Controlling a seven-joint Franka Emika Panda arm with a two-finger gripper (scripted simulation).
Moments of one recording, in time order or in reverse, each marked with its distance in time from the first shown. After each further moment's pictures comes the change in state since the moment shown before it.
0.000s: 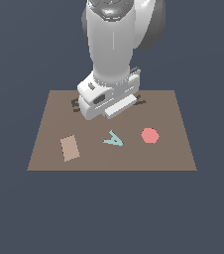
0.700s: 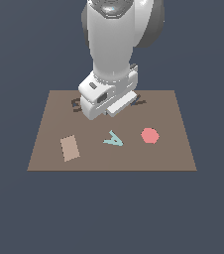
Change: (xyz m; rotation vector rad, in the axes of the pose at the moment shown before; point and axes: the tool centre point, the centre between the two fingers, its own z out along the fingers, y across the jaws) arm -0.005 -0.004 0.000 0.000 0.000 -0.106
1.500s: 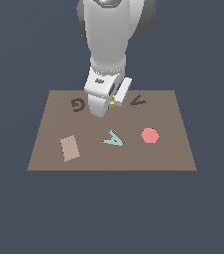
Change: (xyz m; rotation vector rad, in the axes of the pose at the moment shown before) arm -0.026 -0.013 -0.002 0.000 0.001 -0.469
